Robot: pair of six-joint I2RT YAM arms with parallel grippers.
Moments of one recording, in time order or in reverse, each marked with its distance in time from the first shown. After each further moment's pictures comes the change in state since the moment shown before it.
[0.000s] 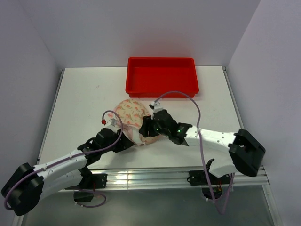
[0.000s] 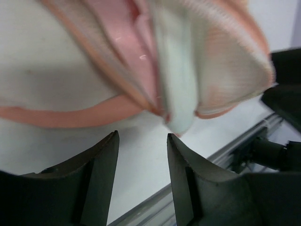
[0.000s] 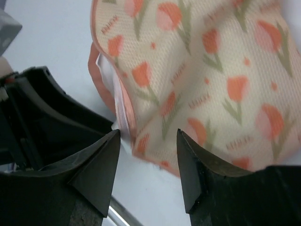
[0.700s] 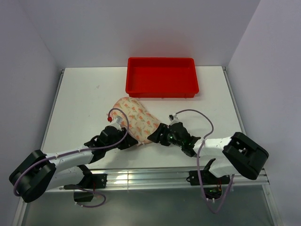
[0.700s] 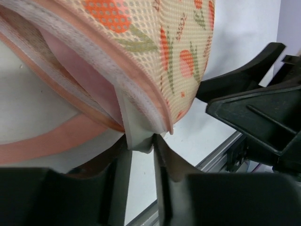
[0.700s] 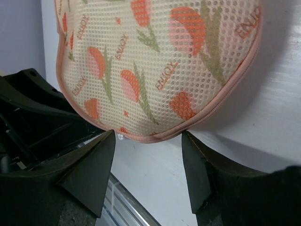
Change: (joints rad) left arm -0.020 0.194 0.018 0.253 0.066 0.014; right arm -0.111 -0.096 -0.462 0.434 -0.106 0.412
